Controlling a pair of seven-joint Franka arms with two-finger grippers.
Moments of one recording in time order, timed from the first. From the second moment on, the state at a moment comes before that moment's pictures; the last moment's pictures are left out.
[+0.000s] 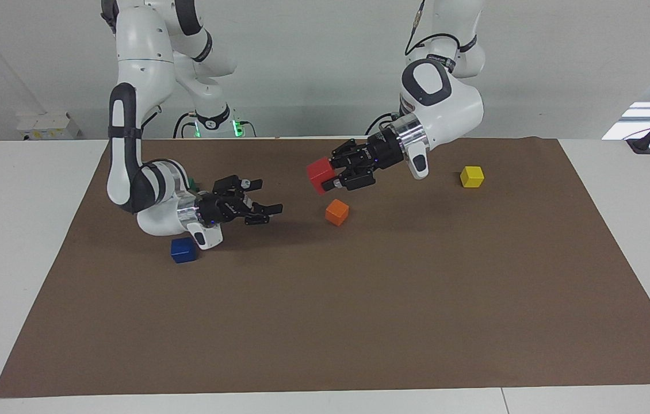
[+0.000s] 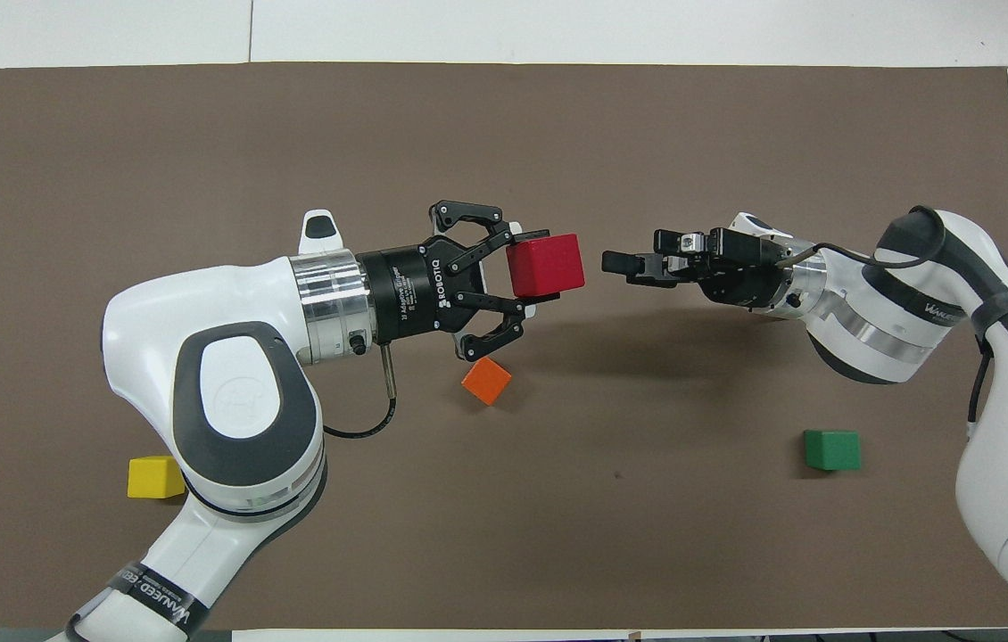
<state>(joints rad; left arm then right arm) -0.19 0.06 -0.40 -1.98 -1.52 2.42 -1.04 0.06 0.41 -0.02 -2.05 1.92 1.34 -0.85</state>
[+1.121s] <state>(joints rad) -0.28 0.09 -0.40 -2.00 -1.52 2.51 -1.08 0.10 0.39 -0.02 -2.12 1.92 1.34 -0.90</state>
